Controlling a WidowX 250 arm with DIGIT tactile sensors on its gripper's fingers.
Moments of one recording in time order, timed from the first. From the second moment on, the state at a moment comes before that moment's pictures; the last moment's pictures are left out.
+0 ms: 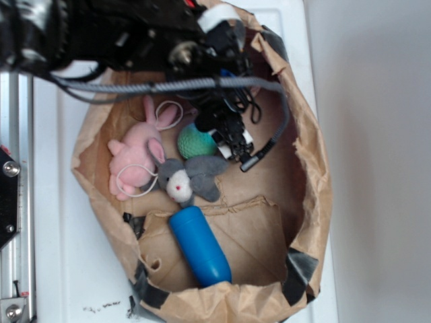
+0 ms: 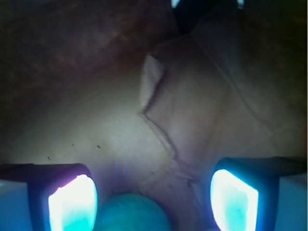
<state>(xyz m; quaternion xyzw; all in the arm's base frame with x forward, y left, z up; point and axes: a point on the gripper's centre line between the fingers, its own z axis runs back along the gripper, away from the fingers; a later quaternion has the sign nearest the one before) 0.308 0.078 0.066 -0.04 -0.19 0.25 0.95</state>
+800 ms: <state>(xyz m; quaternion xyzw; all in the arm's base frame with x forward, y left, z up) 0.296 0.052 0.080 -0.06 -0.17 0.24 0.95</state>
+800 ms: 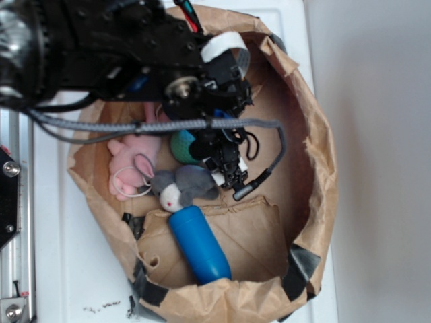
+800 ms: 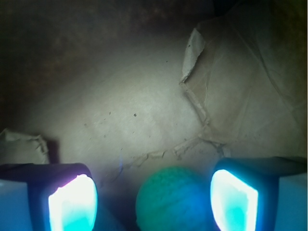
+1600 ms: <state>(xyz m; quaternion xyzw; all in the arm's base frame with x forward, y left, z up) 0.289 0.059 0.060 -0.01 -0.16 0.23 0.96</state>
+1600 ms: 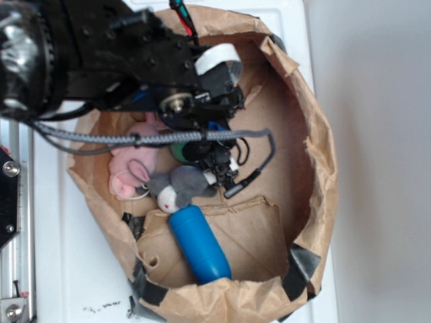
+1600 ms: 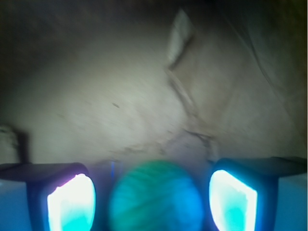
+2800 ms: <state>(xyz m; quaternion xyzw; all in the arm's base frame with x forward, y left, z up) 0.298 0.042 0.111 -0.02 -0.16 0.19 0.97</state>
